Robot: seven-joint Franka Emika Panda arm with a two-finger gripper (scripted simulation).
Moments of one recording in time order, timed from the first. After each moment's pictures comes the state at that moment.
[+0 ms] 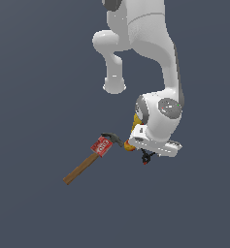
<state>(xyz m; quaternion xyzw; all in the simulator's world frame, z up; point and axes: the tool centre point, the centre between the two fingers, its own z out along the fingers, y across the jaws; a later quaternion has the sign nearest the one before) 0.038 0.159 0.066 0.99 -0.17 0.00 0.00</state>
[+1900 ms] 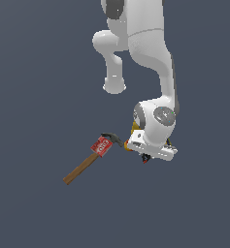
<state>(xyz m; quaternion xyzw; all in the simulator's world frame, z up) 0.039 0.157 0.030 0.99 -0.17 0.01 0.00</state>
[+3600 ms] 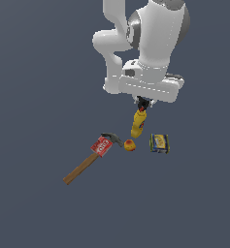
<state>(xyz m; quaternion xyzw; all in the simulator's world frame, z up) -0.065 0.113 0.276 0.99 -0.17 0.00 0.00</state>
